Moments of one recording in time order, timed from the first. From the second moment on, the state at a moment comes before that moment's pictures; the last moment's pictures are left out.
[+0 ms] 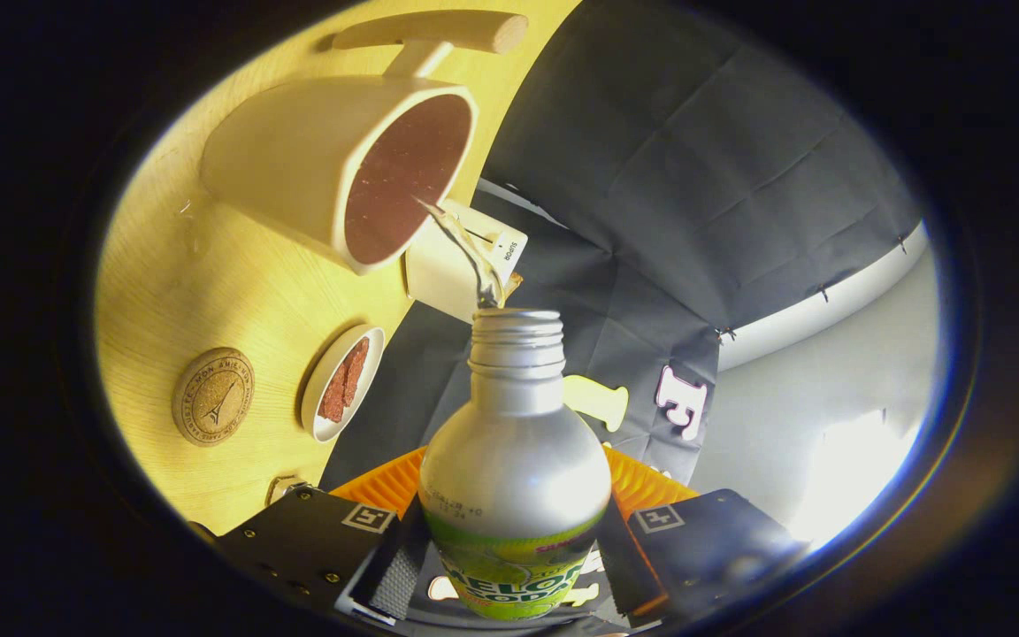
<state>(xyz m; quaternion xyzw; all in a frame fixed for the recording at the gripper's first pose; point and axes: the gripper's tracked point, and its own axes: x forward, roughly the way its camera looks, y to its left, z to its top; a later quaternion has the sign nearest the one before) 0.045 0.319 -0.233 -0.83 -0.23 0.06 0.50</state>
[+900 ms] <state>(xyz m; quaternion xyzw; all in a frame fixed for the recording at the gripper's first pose) 0.036 0.333 -0.239 -0.87 -0.25 0.07 0.42</state>
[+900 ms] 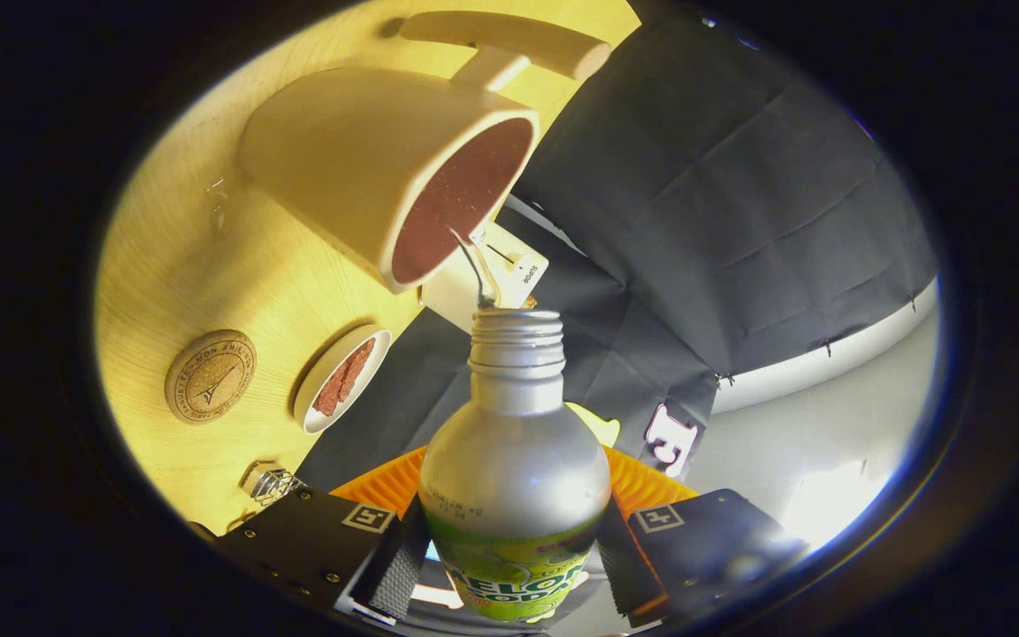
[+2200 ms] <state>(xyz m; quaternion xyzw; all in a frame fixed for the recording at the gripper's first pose) 0.032 0.341 -0.241 -0.89 -0.26 0.09 0.36</state>
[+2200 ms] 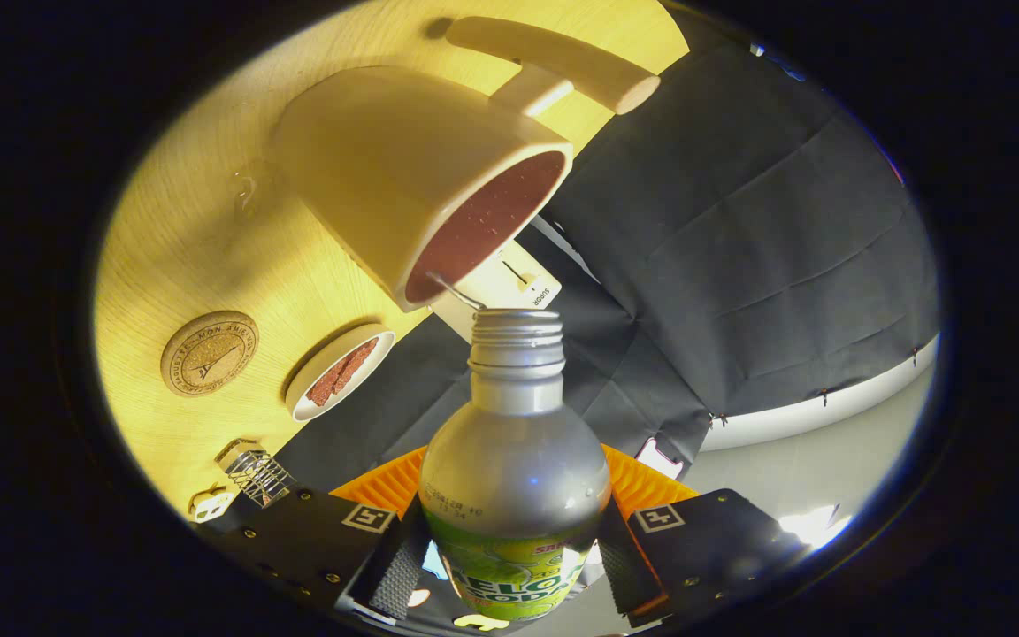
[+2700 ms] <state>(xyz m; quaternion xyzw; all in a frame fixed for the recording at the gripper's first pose) 0.033 0.341 -0.245 -0.89 -0.26 0.10 0.36</state>
